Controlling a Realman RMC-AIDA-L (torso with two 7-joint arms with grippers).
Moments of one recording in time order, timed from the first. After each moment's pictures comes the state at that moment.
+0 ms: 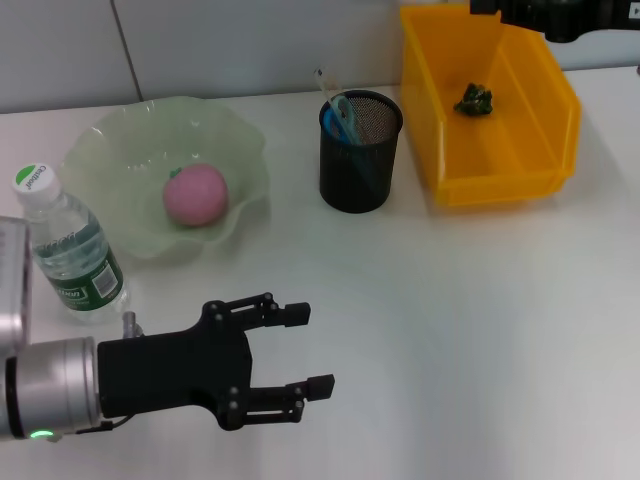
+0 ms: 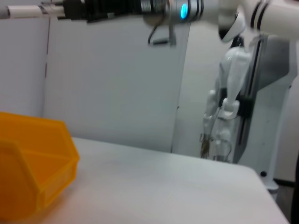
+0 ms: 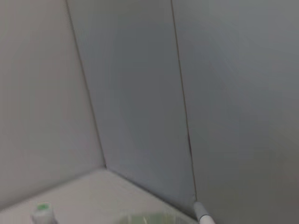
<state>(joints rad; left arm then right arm) -0.38 -2.06 1.38 0.61 1.45 1.51 -1.10 0.56 2.01 -0.74 -1.29 -1.89 -1.56 2.00</state>
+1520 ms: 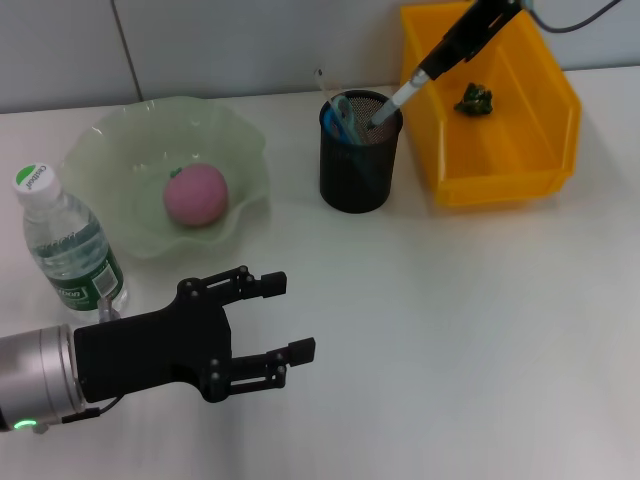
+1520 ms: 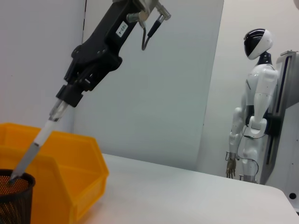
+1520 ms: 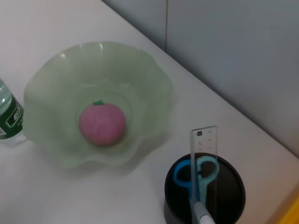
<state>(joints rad) -0.36 -2.07 1.28 0.60 1.44 1.54 -1.09 1.12 1.93 -0.92 -1.04 -2.69 -1.67 2.38</state>
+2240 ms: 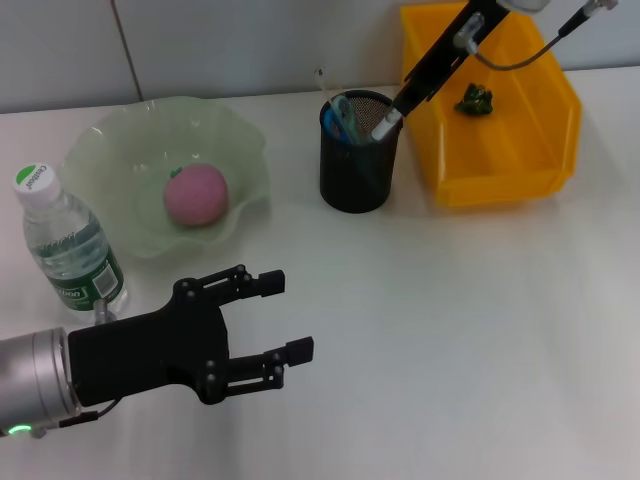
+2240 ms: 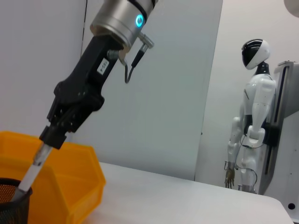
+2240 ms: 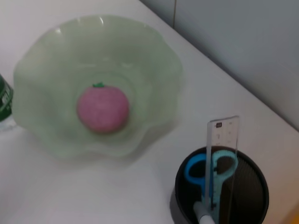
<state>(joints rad) -0.35 -2.07 1.28 0.60 1.42 1.56 -1.09 1.19 1.96 -0.97 -0.82 -2.74 -1.52 2.38</state>
